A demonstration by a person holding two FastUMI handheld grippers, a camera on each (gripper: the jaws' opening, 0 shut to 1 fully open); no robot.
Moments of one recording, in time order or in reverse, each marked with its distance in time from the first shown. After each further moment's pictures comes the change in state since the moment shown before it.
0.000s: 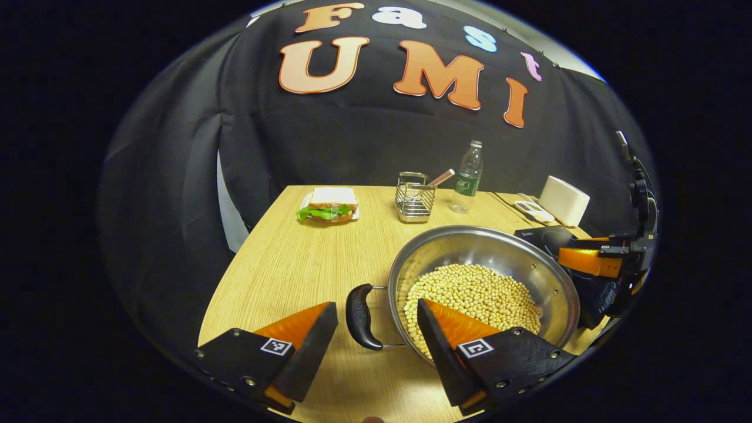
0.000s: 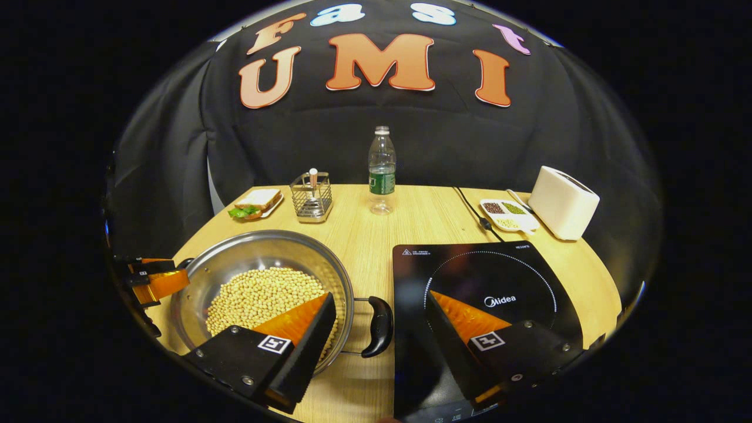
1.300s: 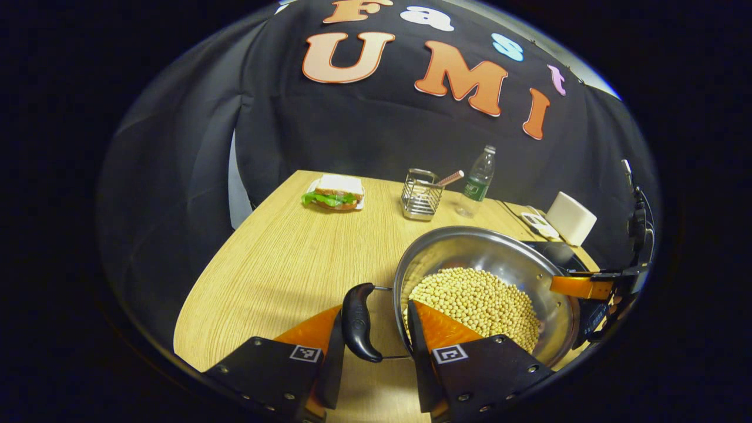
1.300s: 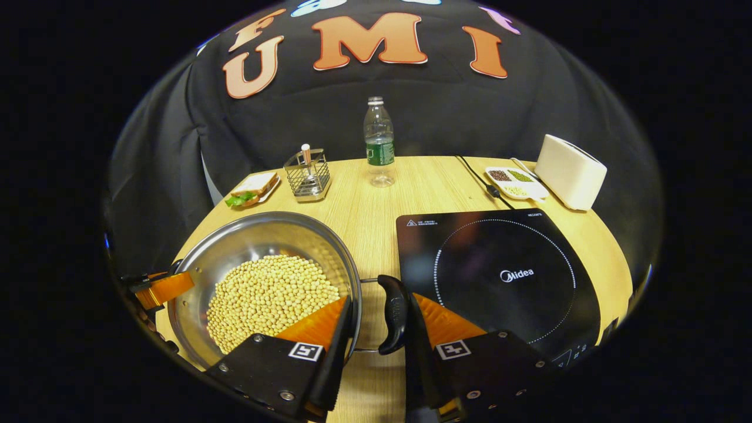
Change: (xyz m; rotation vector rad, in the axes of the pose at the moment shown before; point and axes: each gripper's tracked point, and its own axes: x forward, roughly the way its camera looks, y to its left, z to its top) left arm -0.004 -0.006 0.000 -0.121 -0.020 0.043; right arm 0.000 0.004 -0.016 0.093 0.095 0.043
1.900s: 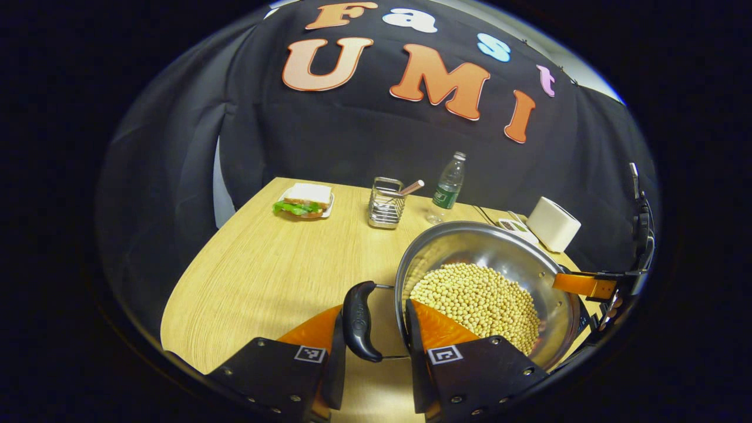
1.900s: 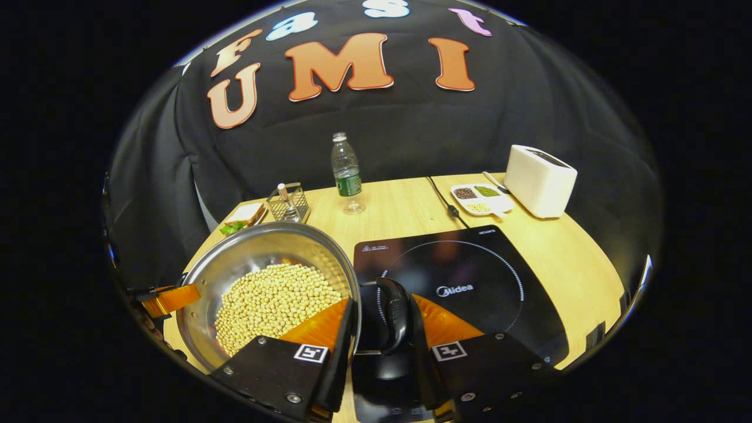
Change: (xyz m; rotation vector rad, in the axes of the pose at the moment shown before) left arm -0.013 -0.087 0.012 0.024 0.004 -0.049; right arm -0.047 -0.073 0.028 0.070 -0.087 -0.041
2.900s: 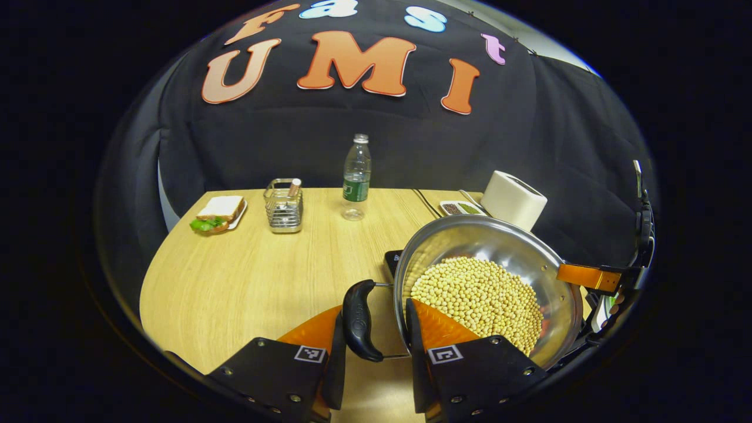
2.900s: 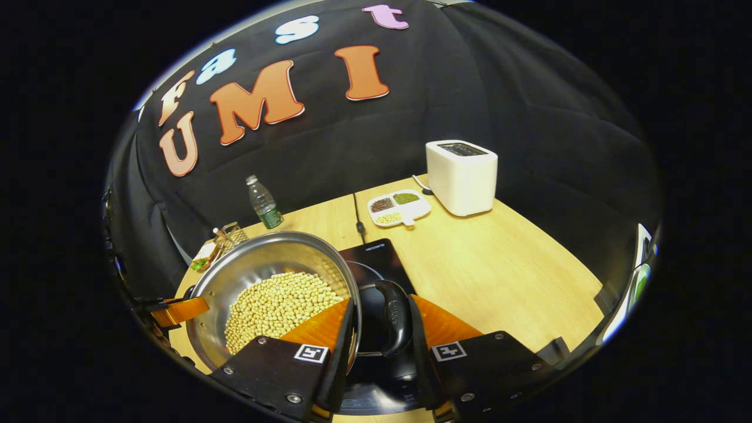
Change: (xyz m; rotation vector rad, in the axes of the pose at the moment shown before) left arm 0.046 -0.191 -0.004 0.122 0.093 -0.122; right arm -0.017 -0.180 0.013 0.176 -0.037 -0.107
